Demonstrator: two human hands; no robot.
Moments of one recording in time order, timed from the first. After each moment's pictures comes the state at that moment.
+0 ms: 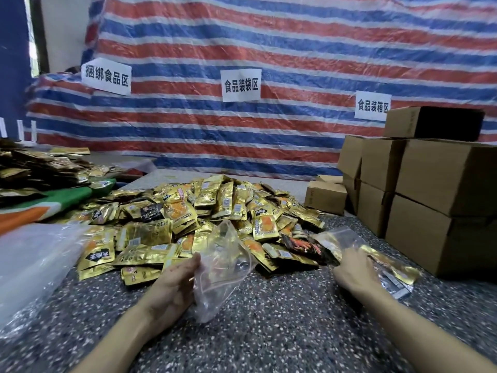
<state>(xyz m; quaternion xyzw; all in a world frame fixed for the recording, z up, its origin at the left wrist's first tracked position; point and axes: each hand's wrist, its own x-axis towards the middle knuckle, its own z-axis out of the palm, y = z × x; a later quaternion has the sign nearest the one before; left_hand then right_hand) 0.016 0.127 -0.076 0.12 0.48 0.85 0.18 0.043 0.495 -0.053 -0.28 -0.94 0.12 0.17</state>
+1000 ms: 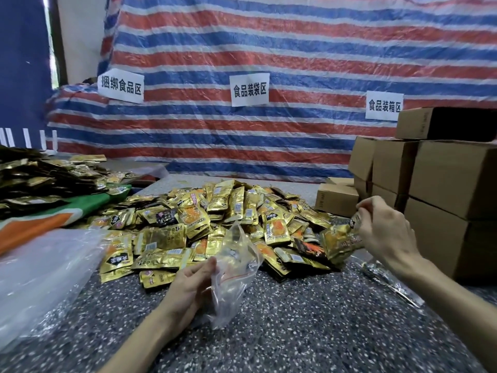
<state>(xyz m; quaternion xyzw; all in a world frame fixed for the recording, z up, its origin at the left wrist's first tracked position) 0.033 0.129 -0.062 0.09 0.54 0.83 0.11 0.091 0.463 0.051 -0.10 -0.88 0.16 0.43</state>
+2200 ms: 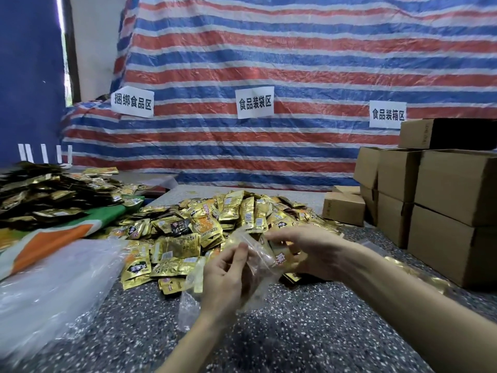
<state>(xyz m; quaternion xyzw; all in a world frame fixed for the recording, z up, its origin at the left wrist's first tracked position) 0.086 0.165 -0.008 0.16 0.58 0.79 -0.12 0.095 0.319 0.081 -0.08 -0.72 0.69 -0.10</state>
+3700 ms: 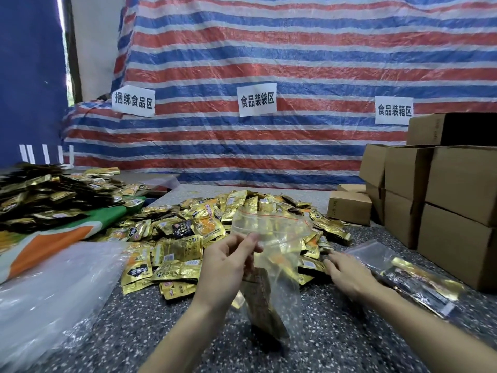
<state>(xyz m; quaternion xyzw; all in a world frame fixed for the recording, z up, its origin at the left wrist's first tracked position) 0.090 0.151 0.027 0.20 0.62 0.76 -0.09 0.017 0.450 -0.040 -0.10 -0.98 0.15 0.09</state>
